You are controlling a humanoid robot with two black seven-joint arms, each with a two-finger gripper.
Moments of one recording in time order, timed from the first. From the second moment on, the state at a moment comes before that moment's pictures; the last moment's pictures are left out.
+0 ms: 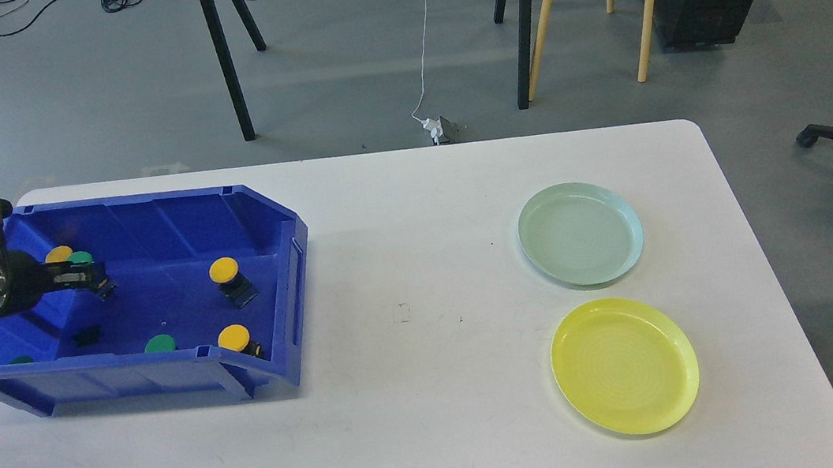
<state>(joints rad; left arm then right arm) -0.92 0.57 -0.09 -0.27 1.60 -0.36 -0.49 0.55 -0.95 0.31 0.81 -0.38 0.47 0.49</state>
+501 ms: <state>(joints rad) -0.92 0.65 -0.10 -0.45 1.60 -0.37 -0.49 0.56 -0.89 0.30 0.77 -0.40 0.46 0.49</state>
